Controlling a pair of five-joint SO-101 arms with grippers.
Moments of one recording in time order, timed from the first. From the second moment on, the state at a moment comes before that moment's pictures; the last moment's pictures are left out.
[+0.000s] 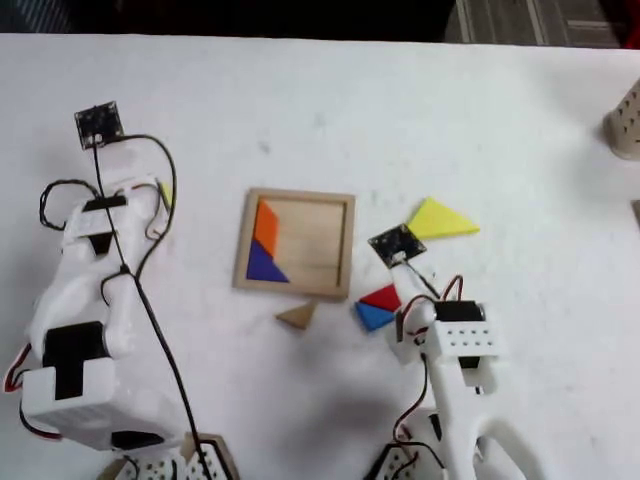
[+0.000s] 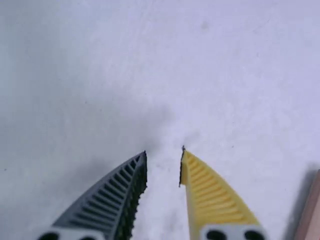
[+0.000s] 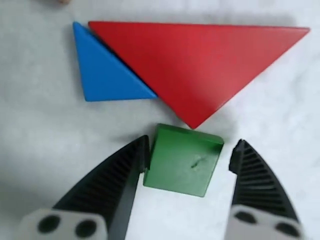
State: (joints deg) left arm -18.2 5.8 31.9 29.0 12.7; right arm -5.0 -37.8 71.4 53.8 26.9
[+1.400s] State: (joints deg) left arm -18.2 5.8 31.9 29.0 12.7; right arm -26.4 -34.7 70.9 48.8 35.5
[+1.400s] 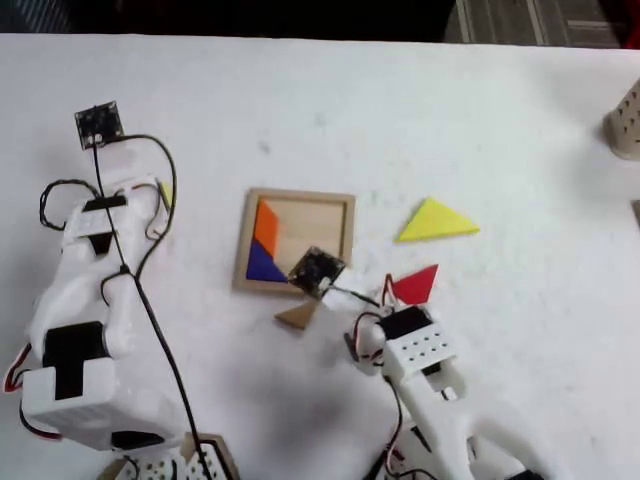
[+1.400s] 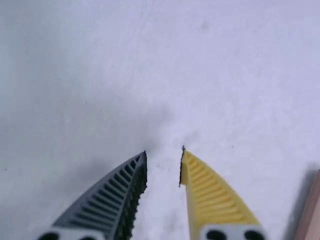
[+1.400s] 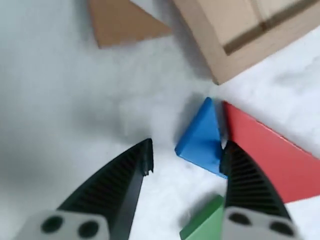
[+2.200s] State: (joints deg) left arm -18.2 5.8 31.9 29.0 12.7; right arm -26.0 -23.4 63.4 48.2 36.8
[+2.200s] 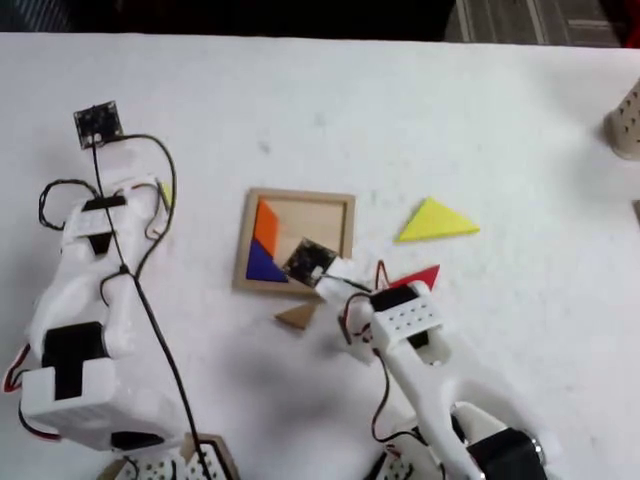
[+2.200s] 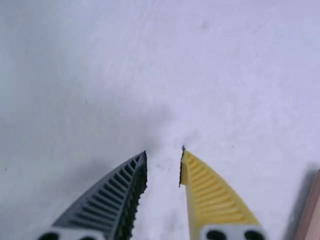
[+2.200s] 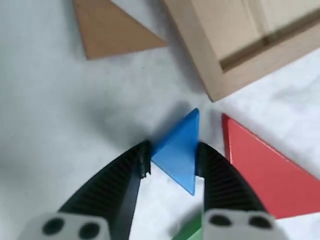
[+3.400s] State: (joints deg) left arm -18.2 5.8 31.9 29.0 12.7; right arm -33.9 -17.6 39.3 54.2 86.4
